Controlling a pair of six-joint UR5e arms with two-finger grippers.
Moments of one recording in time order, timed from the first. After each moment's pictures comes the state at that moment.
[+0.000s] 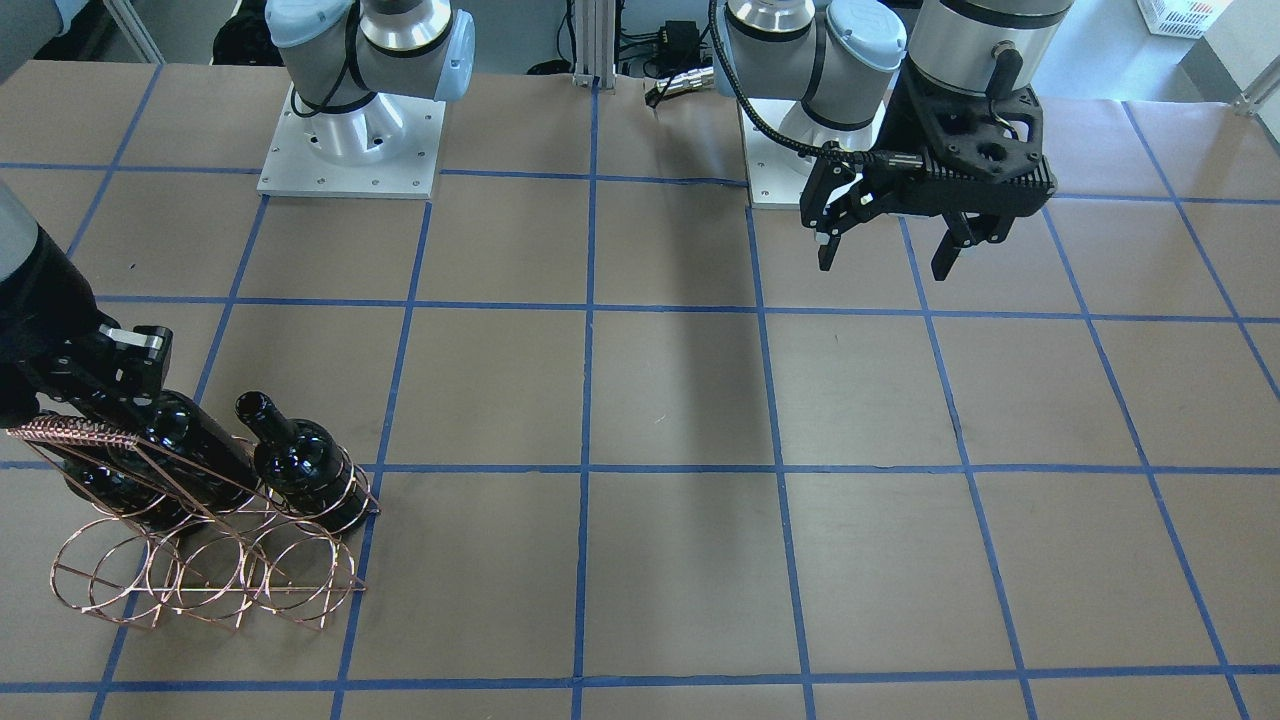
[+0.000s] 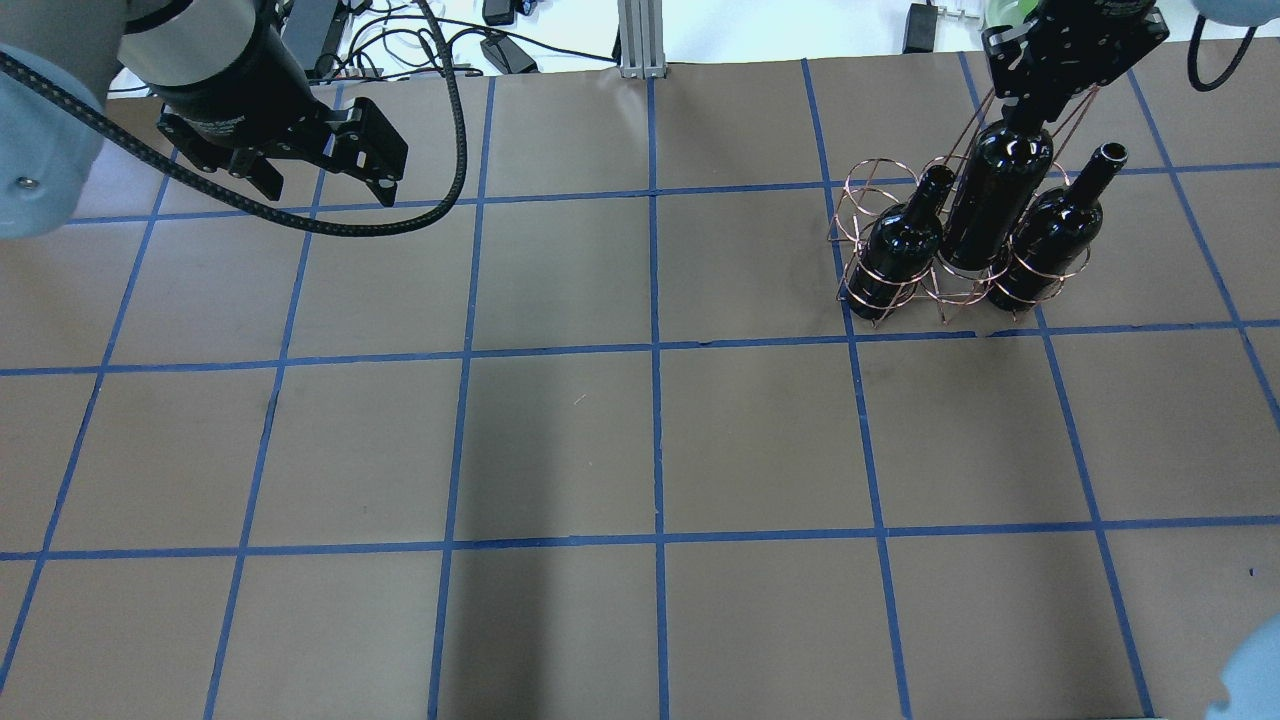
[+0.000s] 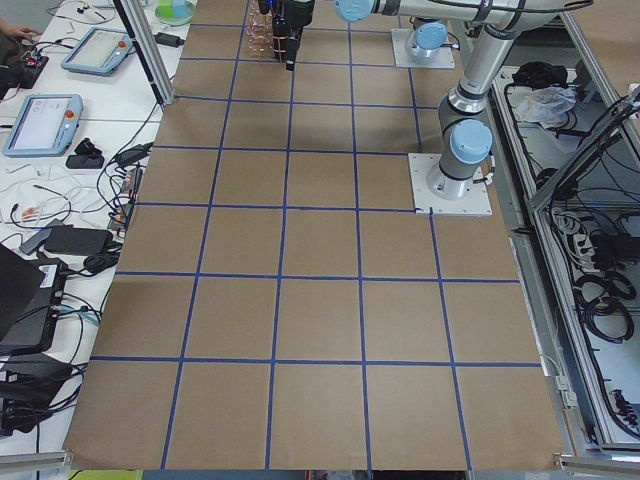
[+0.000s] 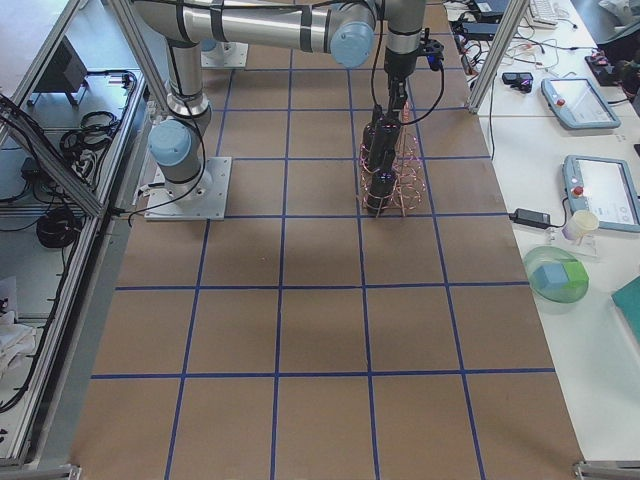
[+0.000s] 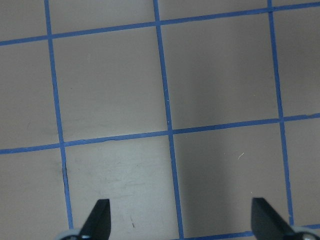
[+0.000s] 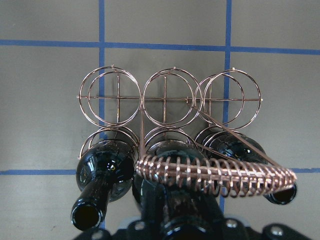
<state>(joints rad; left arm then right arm) -1.59 -1.55 -1.54 -1.47 1.59 0.09 1.42 -1.33 1.37 -1.68 -1.63 -0.19</state>
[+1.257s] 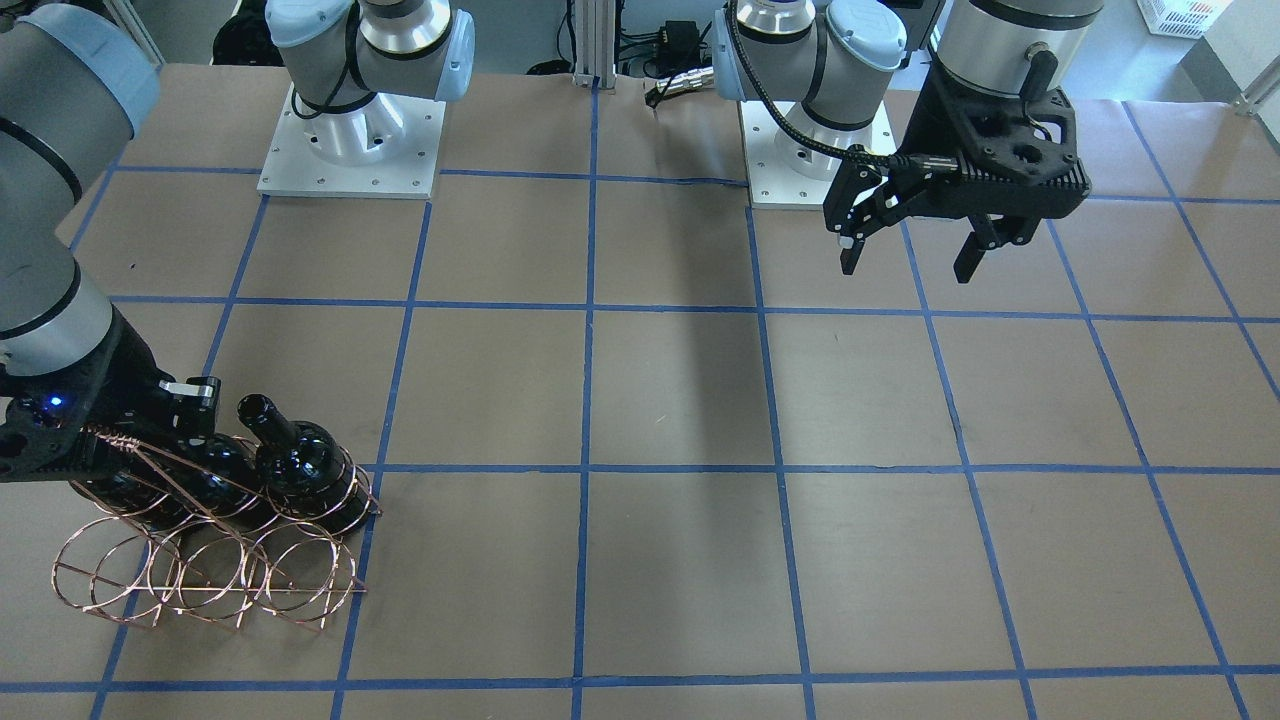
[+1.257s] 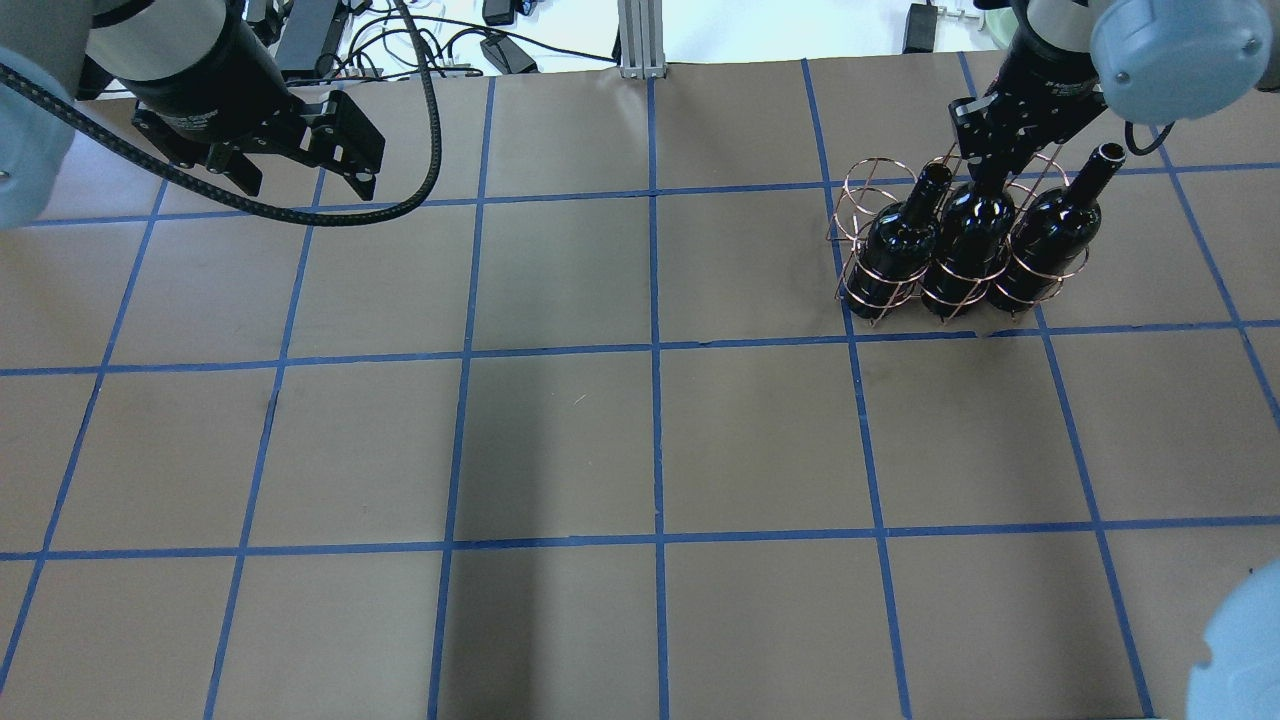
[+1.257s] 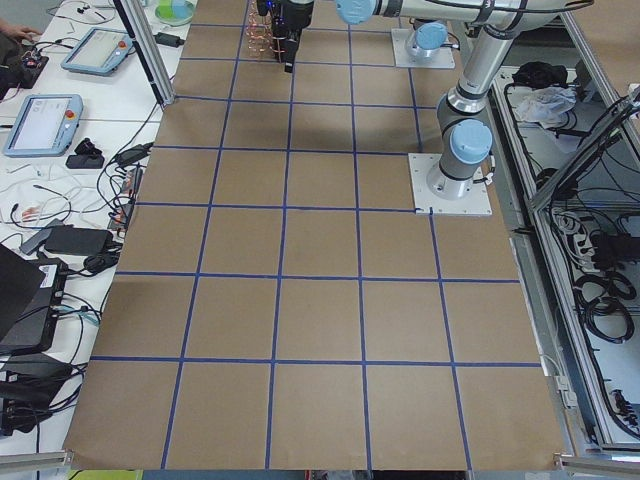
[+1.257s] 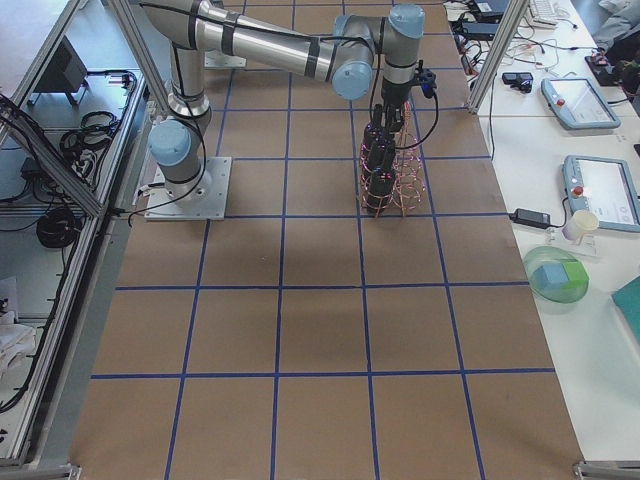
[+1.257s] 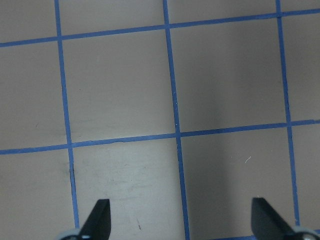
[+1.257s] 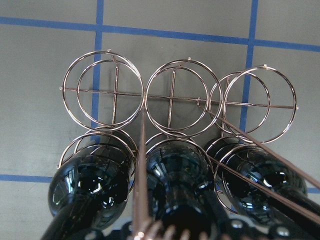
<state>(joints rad) -1.55 -1.55 -1.54 -1.47 1.59 0.10 1.42 -1.31 1.50 -1.84 -1.63 -0.24</state>
